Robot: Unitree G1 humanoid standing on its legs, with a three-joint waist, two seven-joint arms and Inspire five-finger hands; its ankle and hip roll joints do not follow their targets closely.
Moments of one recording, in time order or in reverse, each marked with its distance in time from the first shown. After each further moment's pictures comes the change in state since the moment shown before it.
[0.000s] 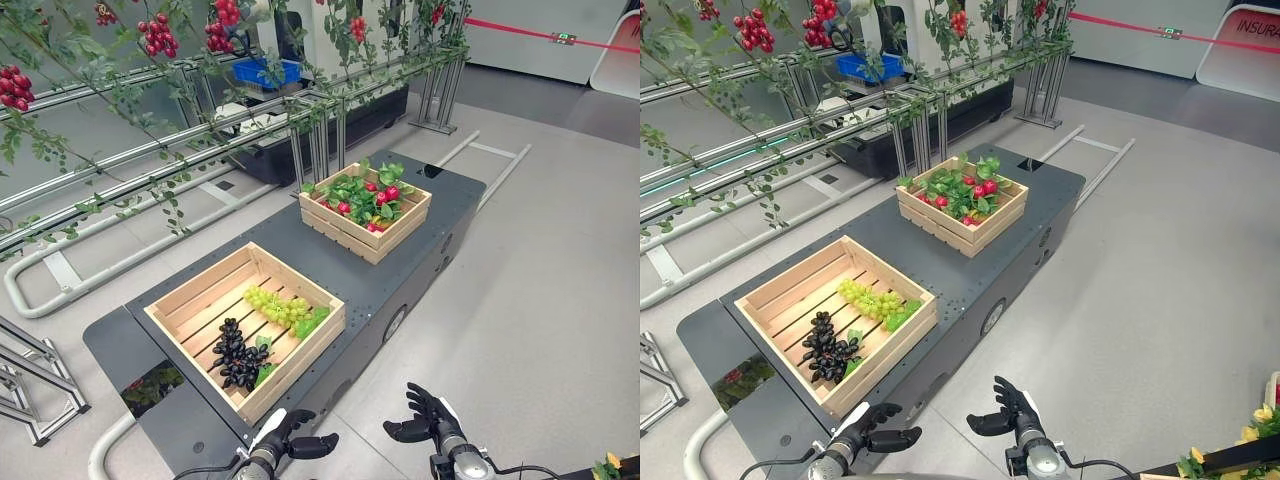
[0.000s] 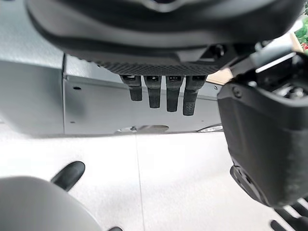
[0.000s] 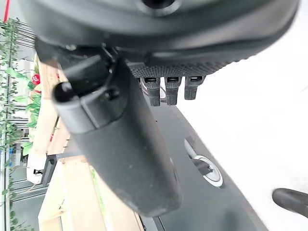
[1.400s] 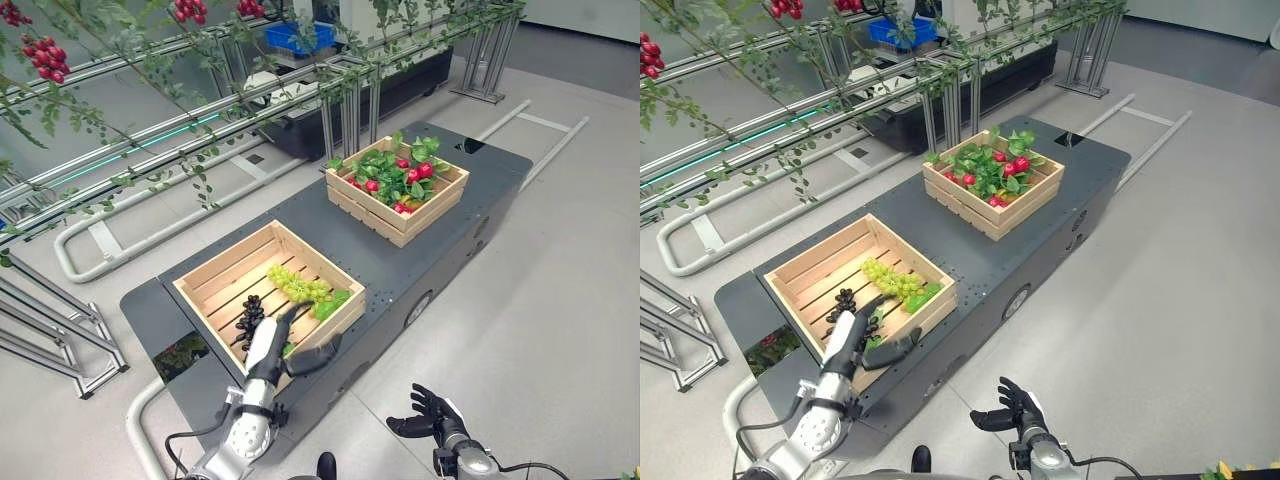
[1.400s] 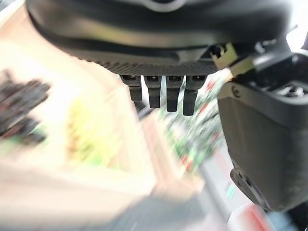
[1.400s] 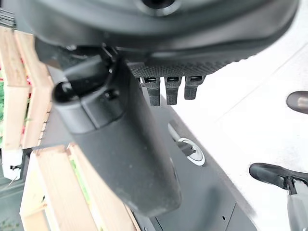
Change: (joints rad) left arm -0.018 0.144 0.211 -0.581 0.041 -0.263 0.347; right arm 0.060 -0.067 -0.018 -0.172 0.105 0.107 -0.003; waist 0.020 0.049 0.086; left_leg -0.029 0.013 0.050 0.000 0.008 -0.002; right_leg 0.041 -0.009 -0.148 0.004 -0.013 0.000
